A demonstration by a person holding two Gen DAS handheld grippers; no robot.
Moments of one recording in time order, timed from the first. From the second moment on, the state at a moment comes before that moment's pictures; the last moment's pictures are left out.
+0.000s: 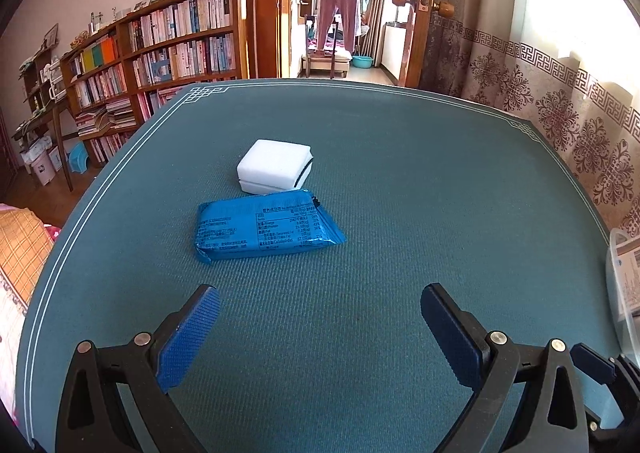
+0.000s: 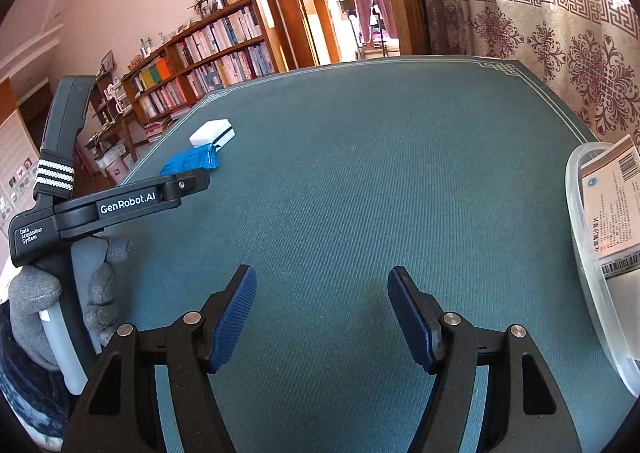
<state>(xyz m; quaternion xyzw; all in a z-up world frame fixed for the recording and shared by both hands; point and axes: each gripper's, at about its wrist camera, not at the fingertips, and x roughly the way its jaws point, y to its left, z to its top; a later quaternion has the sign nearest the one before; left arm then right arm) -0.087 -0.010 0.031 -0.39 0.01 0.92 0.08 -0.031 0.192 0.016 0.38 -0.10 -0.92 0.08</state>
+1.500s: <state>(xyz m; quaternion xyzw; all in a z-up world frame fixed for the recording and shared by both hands) -0.136 -0.032 0.016 -0.41 0.12 0.89 0.18 -0.035 0.204 0.009 0.38 -0.15 -0.91 0.08</state>
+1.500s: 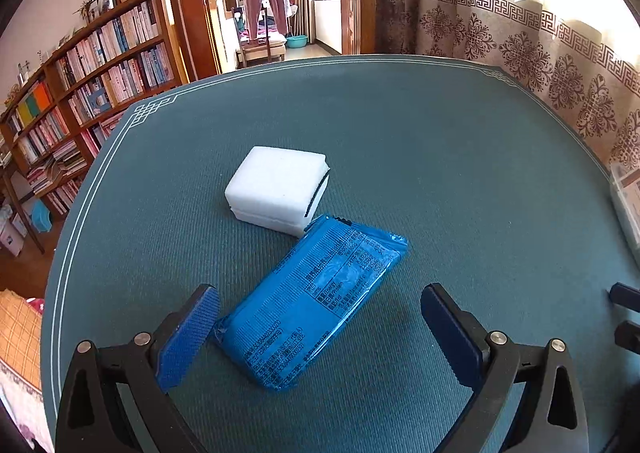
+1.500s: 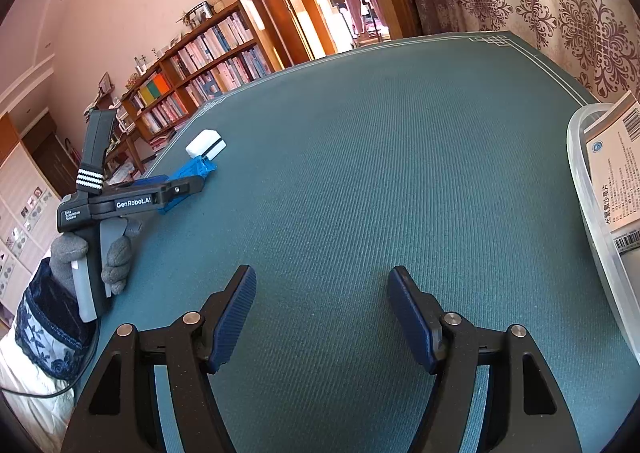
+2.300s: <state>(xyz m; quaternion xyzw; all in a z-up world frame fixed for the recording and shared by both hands) -0.113 -0.022 0.014 -0.39 0.11 0.90 0.12 -0.036 0.205 0.010 0.38 -0.15 -0.91 0.08</state>
